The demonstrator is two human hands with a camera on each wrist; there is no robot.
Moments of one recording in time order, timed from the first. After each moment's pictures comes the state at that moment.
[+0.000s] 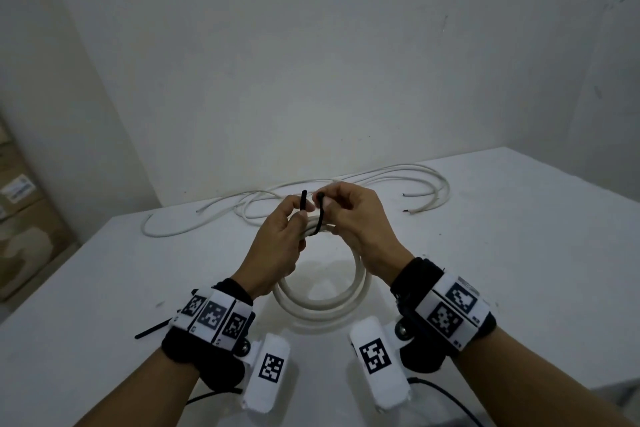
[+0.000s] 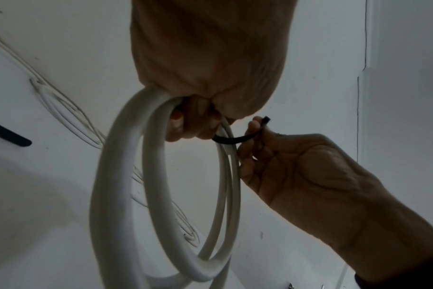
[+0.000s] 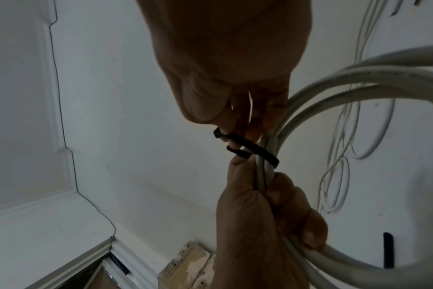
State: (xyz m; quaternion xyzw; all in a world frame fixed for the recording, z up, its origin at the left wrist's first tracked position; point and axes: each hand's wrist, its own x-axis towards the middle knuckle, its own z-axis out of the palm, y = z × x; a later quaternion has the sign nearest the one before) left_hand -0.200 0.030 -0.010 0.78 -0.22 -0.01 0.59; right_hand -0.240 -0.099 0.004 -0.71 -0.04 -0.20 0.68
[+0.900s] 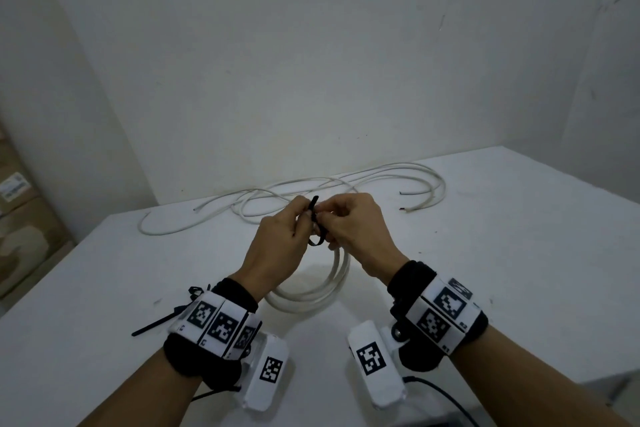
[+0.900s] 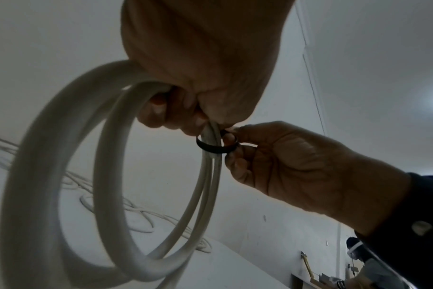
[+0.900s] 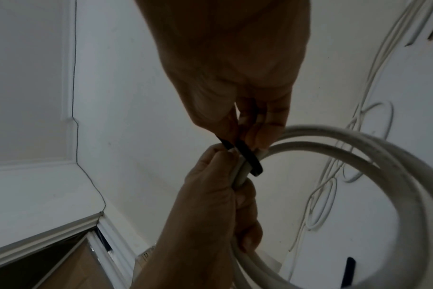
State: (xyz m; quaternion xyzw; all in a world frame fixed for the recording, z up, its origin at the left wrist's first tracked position) left_hand -0.201 0.028 -0.012 0.86 -0.28 0.13 0.41; right_hand -0.242 -0.105 -0.002 -0.75 0.00 -0.19 0.63
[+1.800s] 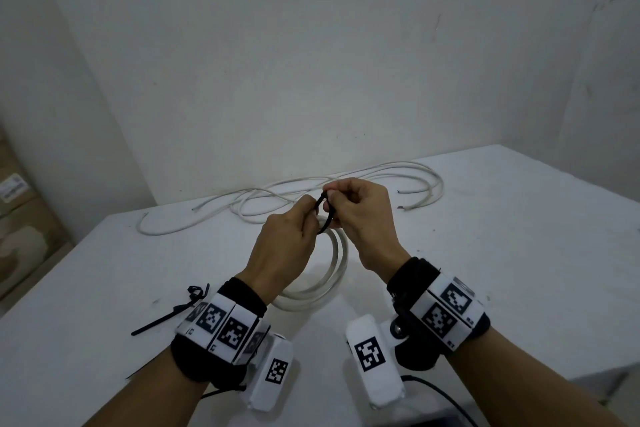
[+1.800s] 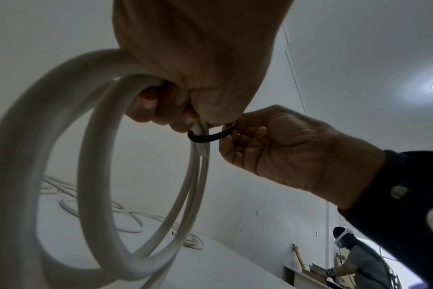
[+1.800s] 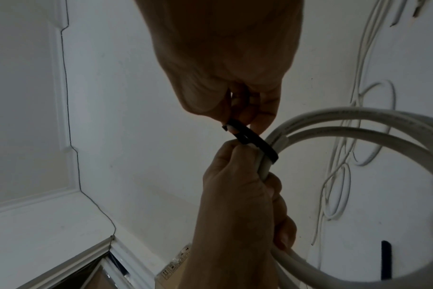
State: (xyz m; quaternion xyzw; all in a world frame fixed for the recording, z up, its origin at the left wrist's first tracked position) left_hand -0.211 0.019 -0.010 0.87 -0.30 0.16 0.34; right_hand -0.243 -0.106 0.003 -0.66 0.02 -0.27 0.70
